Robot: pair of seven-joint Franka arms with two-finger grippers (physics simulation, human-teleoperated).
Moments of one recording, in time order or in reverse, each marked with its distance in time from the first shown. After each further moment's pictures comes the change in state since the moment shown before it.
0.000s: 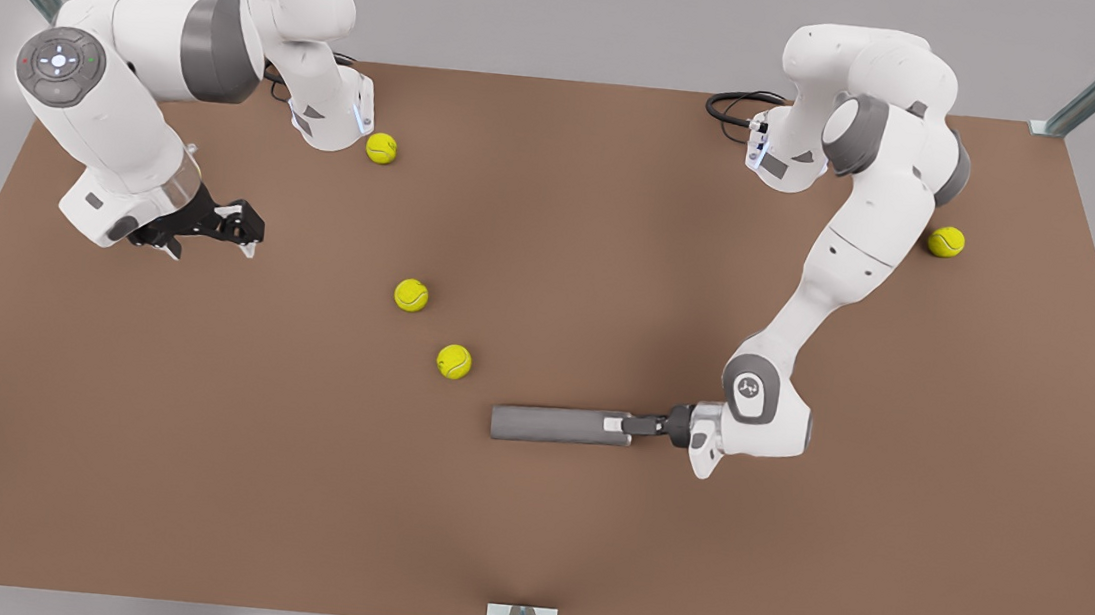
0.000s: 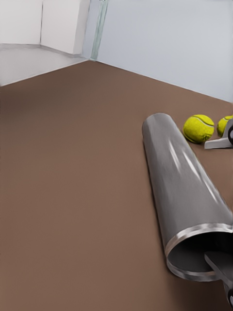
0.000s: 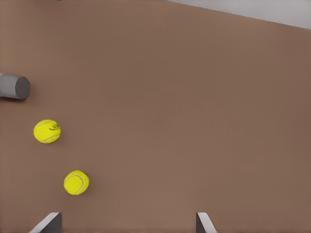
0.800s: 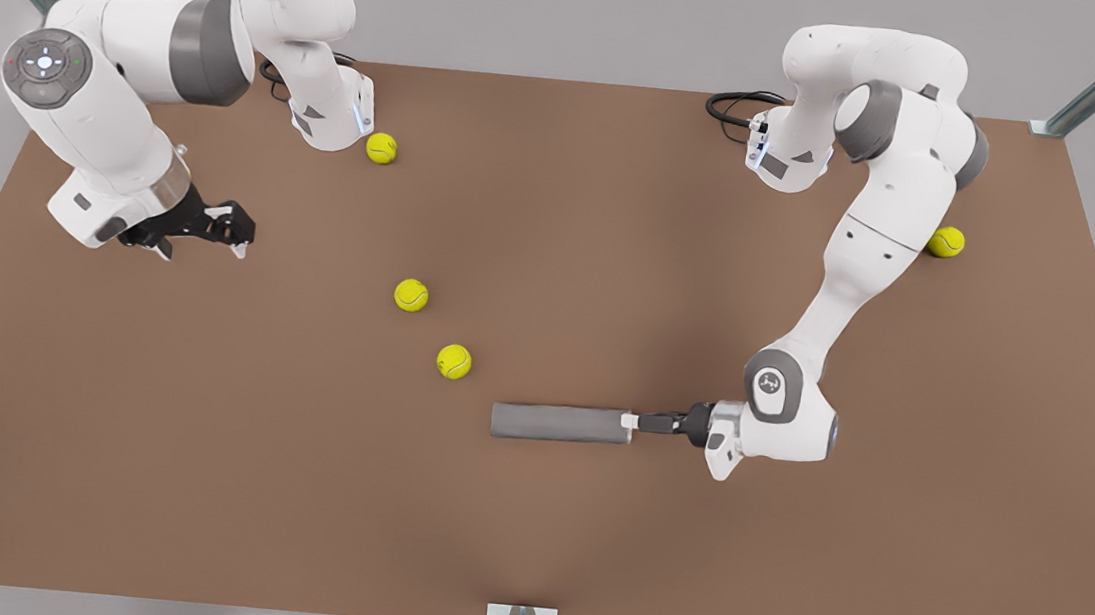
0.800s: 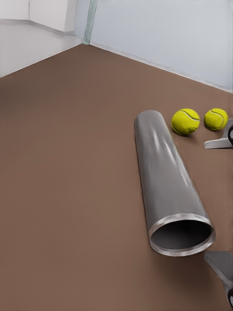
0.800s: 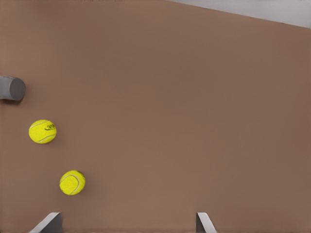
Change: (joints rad) left arm 0.025 -0.070 0.021 -0.028 0.125 -0.067 -0.104; right arm -0.004 -0.001 -0.015 -0.002 0.000 -0.001 -0.014
